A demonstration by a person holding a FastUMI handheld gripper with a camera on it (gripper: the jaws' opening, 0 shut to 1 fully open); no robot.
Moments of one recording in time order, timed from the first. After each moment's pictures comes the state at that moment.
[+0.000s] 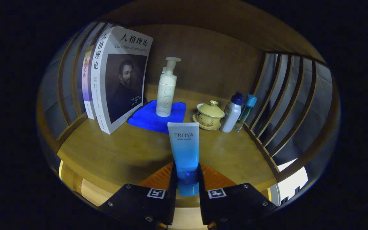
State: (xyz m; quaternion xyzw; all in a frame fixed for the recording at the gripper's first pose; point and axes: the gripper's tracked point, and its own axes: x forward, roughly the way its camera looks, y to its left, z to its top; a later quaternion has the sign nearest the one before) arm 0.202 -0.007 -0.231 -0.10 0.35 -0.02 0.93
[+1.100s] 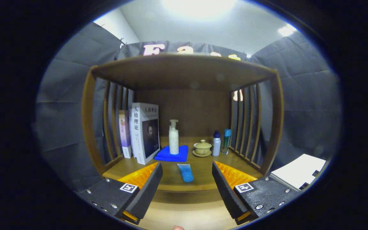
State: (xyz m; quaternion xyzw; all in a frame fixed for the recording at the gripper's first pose) arm 0.044 0.020 -0.075 0.01 0.08 -0.02 1.00
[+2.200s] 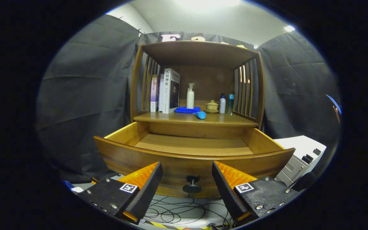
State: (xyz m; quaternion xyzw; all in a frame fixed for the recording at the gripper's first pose) arm -0.136 0.039 -0.218 -0.02 0.18 0.02 0.98
